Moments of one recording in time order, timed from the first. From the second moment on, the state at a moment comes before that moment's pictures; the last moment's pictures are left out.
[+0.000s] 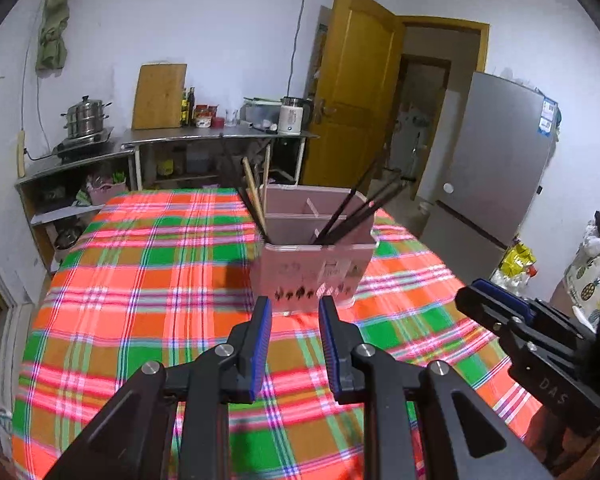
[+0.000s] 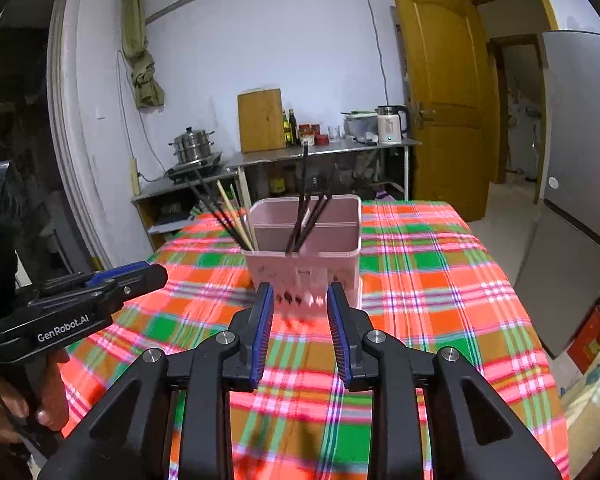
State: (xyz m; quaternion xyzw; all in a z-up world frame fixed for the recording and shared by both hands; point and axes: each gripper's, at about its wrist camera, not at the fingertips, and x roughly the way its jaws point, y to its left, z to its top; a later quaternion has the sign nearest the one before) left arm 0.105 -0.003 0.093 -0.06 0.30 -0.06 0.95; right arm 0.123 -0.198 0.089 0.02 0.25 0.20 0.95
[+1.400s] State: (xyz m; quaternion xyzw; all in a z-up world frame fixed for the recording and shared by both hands) left arm 0.050 -0.017 0.052 -0.05 0.29 -0.06 0.95; right arm 0.066 -0.195 0.043 -0.01 0.27 0.18 0.95
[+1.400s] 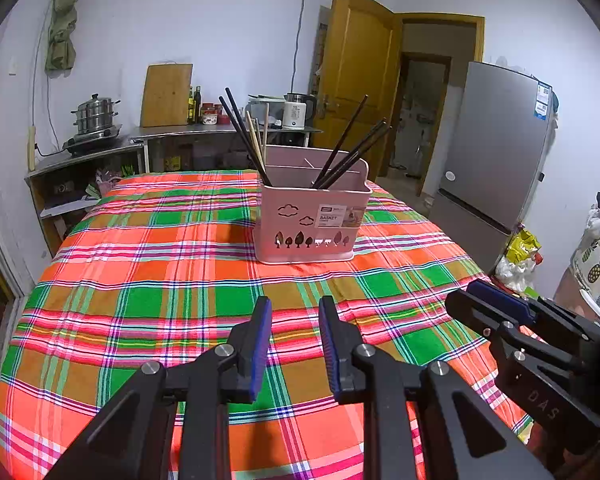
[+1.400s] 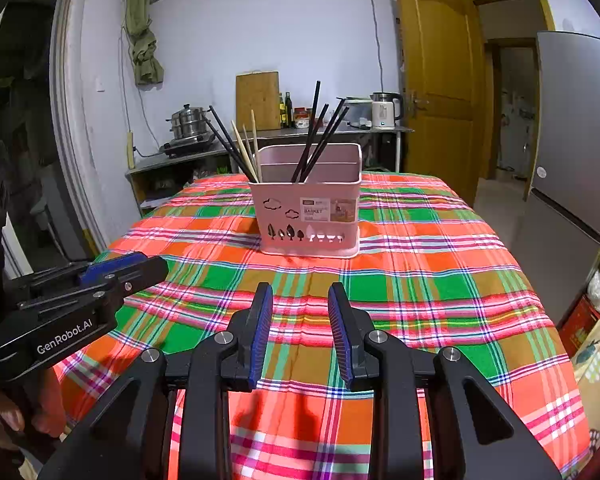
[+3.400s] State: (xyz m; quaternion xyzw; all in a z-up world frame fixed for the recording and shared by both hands) left arm 0.044 -0.022 0.045 -0.04 0.30 -0.05 0.95; right arm 0.059 -0.191 0.038 -0.01 0.27 0.18 0.95
